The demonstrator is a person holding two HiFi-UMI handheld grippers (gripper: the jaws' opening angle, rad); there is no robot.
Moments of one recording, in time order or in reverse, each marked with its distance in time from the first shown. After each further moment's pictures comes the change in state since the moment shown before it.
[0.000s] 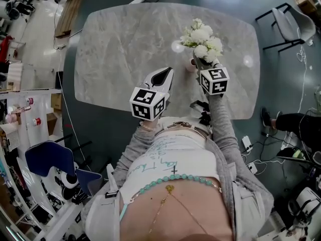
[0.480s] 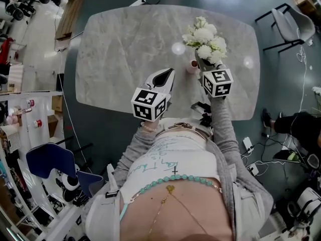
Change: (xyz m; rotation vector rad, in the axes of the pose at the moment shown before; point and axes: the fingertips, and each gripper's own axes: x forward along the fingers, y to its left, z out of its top) left arm 0.003 -0.006 0.005 0.010 -0.001 -0.017; right arm -0.016 -0.001 0.031 -0.014 -0.067 -0.007
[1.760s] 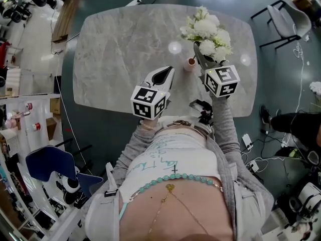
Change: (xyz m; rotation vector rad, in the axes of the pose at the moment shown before) left arm 0.004 -0.005 -0.001 0.023 0.003 -0.027; right arm -0.024 0.012 0.058 -0.015 -0.093 0.023
